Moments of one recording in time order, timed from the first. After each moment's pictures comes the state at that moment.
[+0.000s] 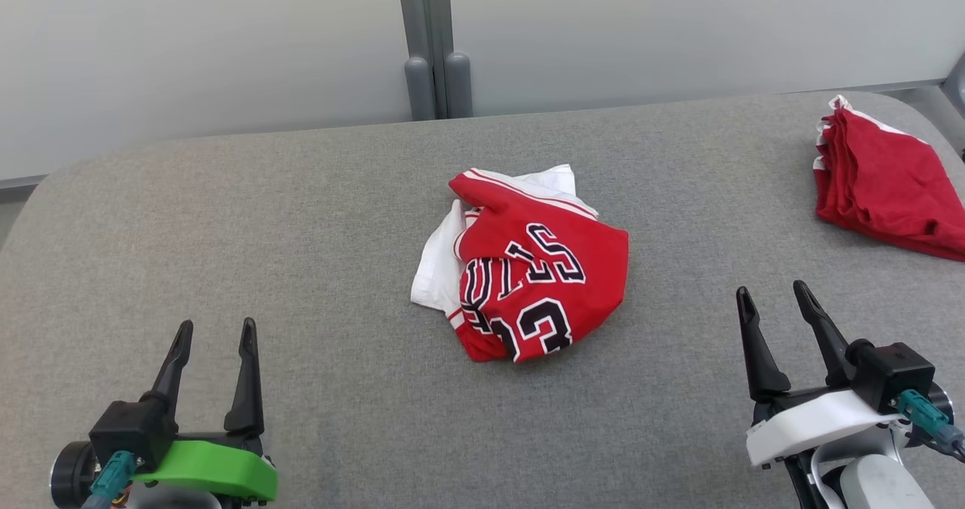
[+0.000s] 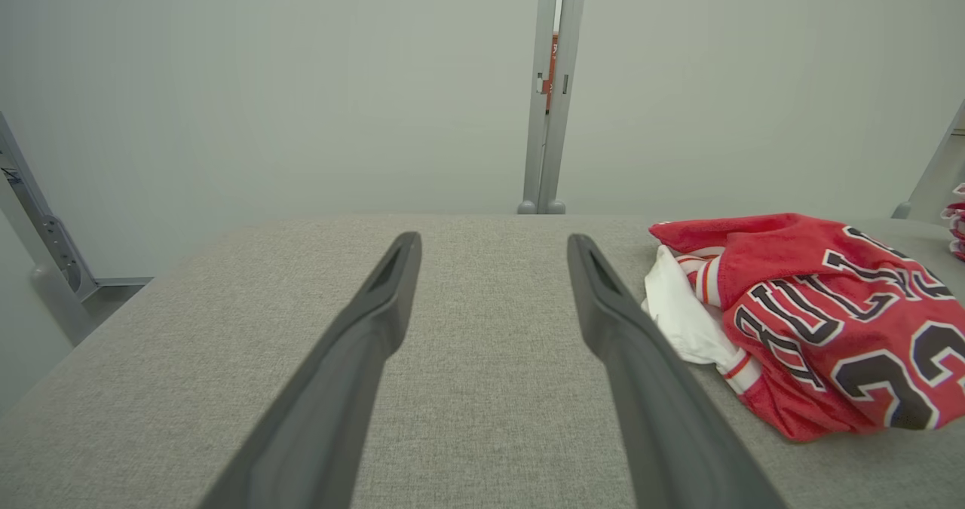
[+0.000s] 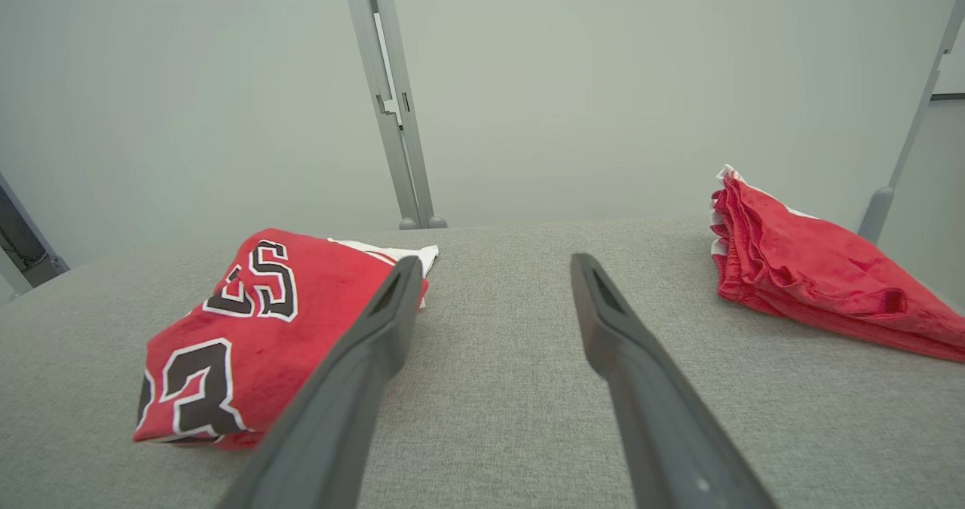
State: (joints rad) left arm -0.03 0.22 -0.13 0.18 -0.34 -0.02 -0.26; right arm -0.05 -0.14 0.04 0.18 0.24 0.13 -0.26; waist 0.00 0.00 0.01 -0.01
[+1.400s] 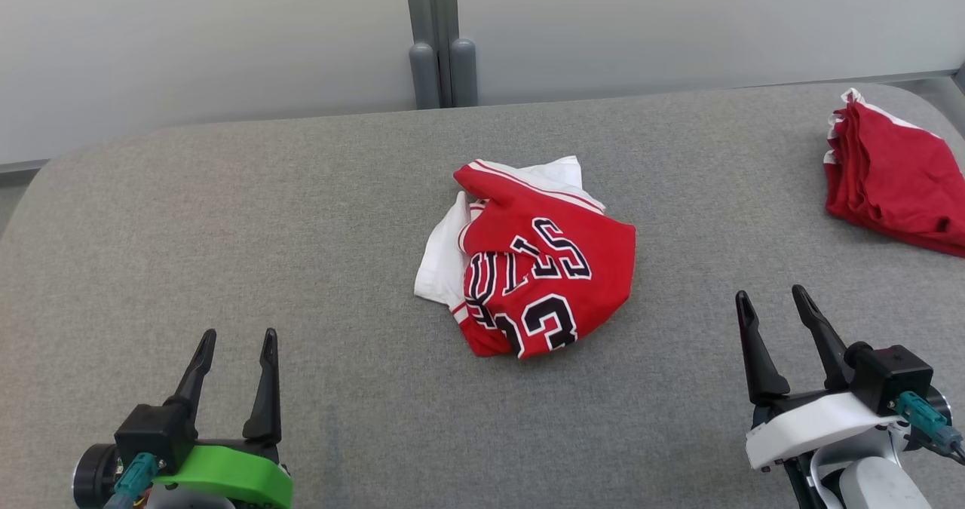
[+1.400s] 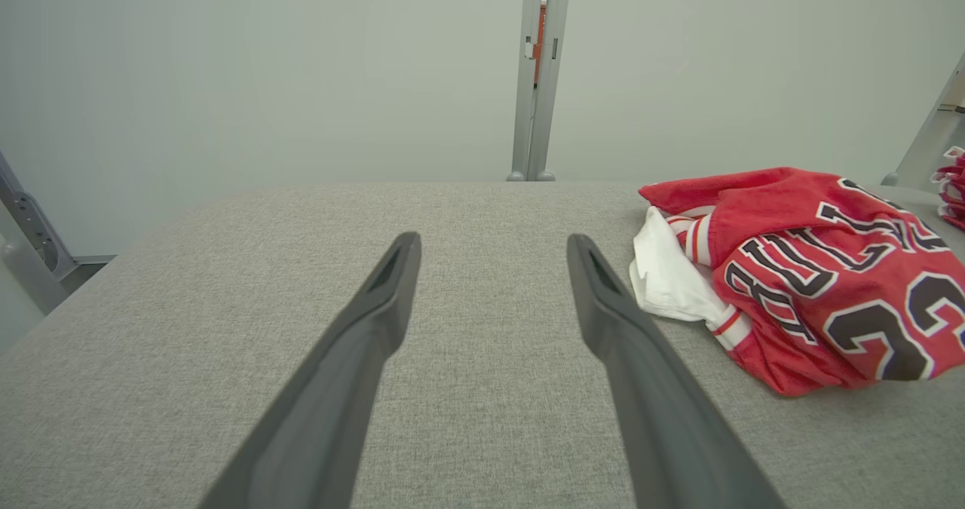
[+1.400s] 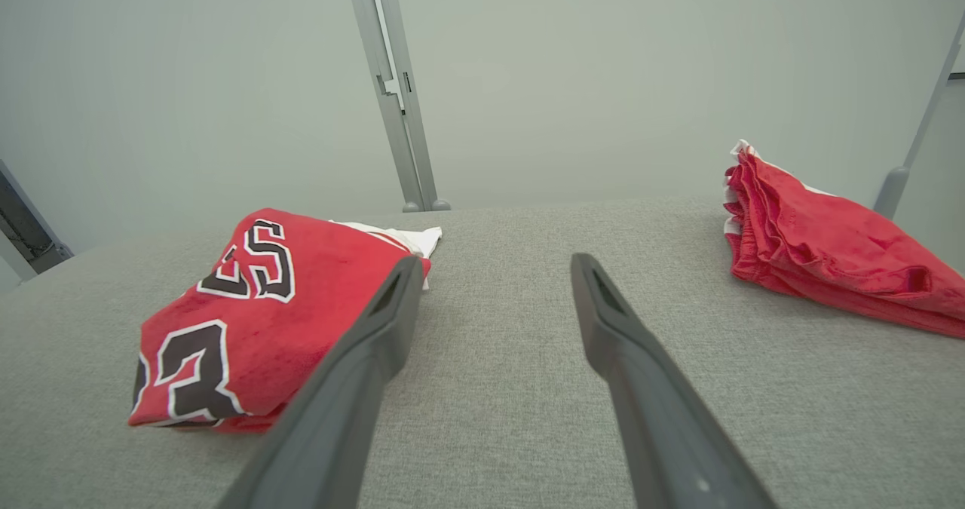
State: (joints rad) left arm -0.03 0.13 -0.05 0.25 -0.23 -0.12 -0.26; right arm -0.04 -0.14 0.04 0.19 0.25 0.13 -0.26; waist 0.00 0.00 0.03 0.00
